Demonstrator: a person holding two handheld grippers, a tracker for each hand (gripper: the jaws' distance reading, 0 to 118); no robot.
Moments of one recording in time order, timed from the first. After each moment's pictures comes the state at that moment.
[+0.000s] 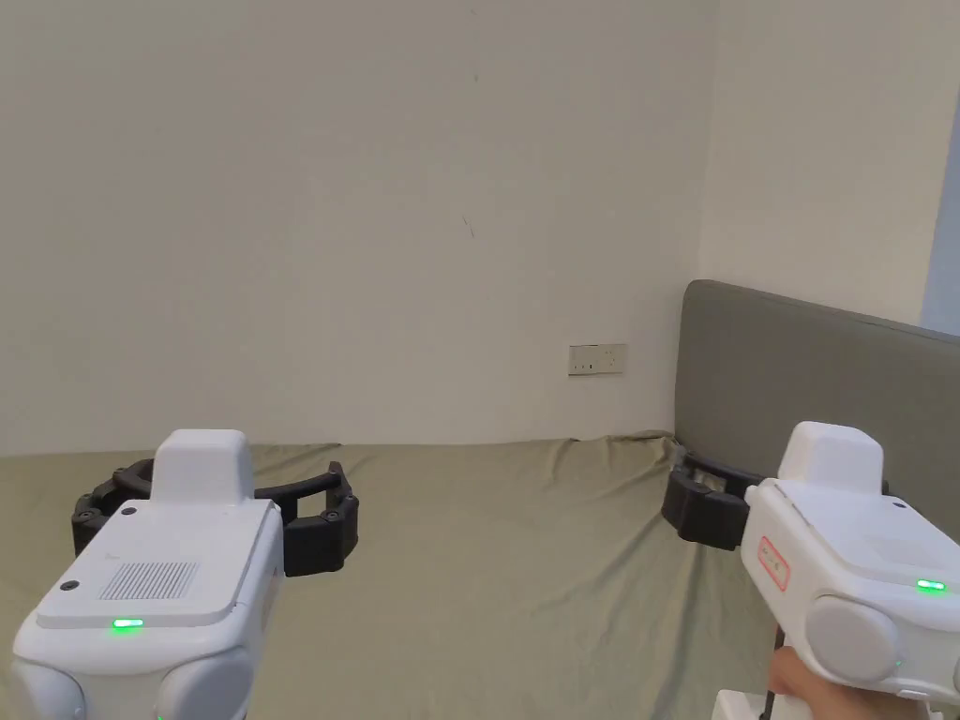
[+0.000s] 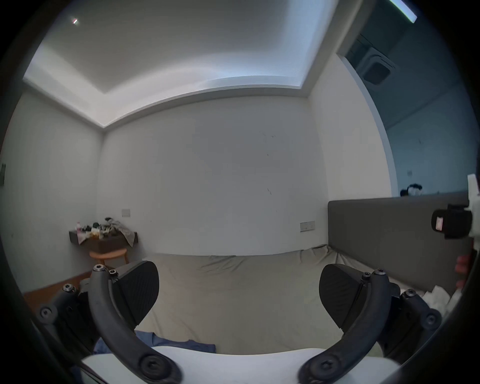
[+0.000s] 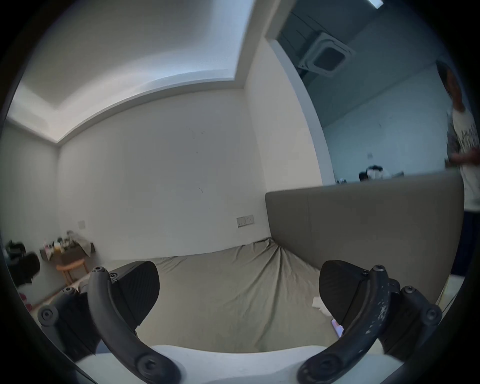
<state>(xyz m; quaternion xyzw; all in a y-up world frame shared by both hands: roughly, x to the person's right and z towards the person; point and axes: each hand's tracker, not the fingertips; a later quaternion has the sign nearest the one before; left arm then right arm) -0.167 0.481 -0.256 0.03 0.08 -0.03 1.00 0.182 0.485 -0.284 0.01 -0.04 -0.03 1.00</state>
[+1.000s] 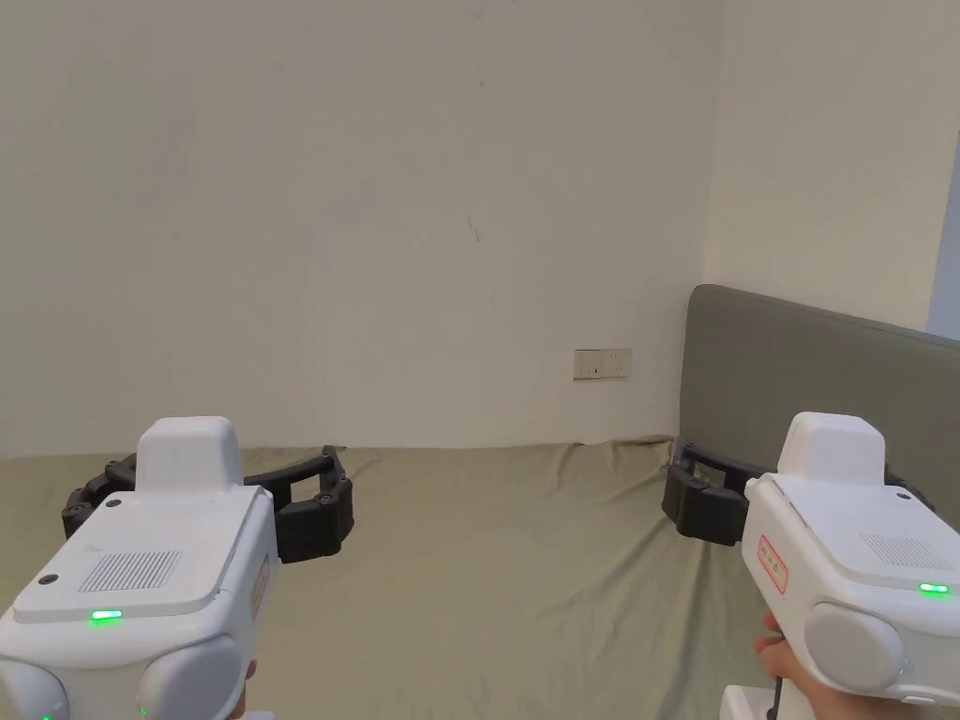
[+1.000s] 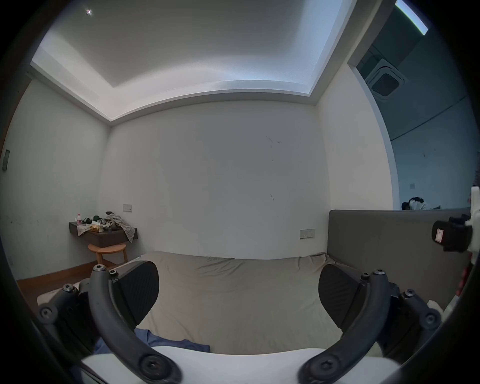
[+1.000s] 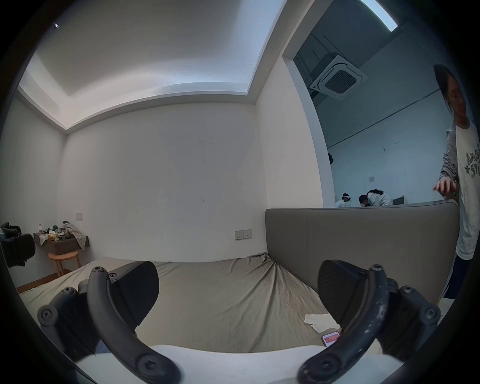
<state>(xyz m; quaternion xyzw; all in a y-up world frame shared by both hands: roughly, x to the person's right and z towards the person) -0.172 0.495 -0.243 0.04 0.08 -0.01 1.00 0.177 0.493 -0.276 0.02 -0.03 -0.02 1.00</state>
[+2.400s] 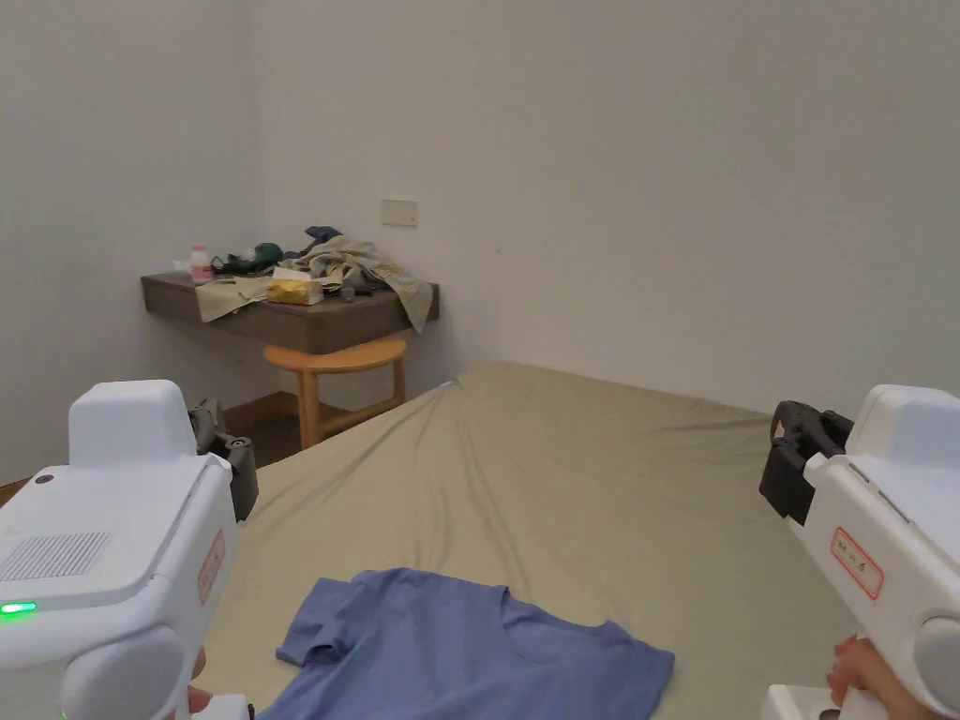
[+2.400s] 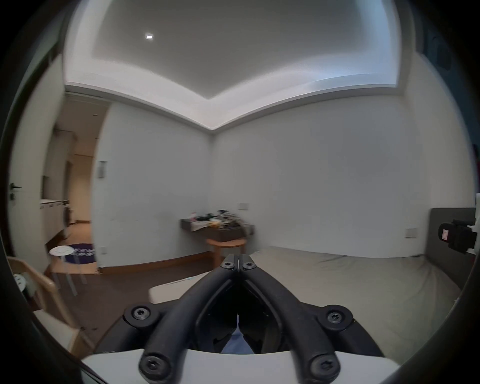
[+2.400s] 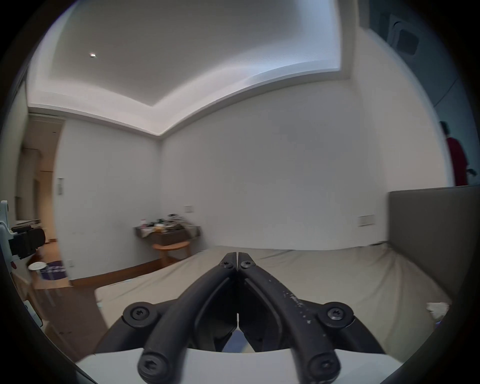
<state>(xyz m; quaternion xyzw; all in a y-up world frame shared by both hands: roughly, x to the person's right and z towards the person) -0.383 0.482 0.012 0.03 0.43 0.00 0.90 -0.116 0.484 -0.250 0.01 0.35 -0.04 0.93</state>
